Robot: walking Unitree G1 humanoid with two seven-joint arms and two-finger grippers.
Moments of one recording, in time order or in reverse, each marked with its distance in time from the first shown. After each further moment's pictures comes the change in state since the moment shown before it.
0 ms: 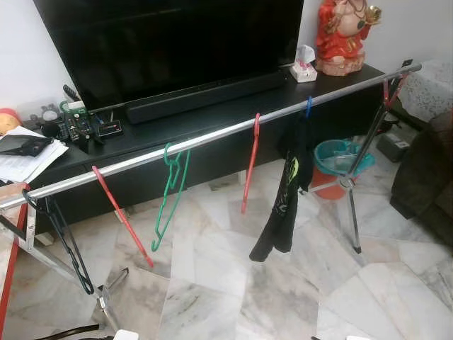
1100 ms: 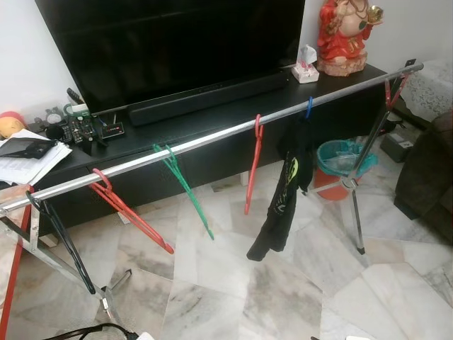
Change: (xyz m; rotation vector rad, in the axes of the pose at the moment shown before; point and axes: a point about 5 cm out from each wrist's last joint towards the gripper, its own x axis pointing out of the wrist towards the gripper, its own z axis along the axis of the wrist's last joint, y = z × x) left arm 0.002 -0.015 0.009 0.373 0.038 -0.080; right arm 0.000 0.001 0.000 -0.001 -0.005 -0.002
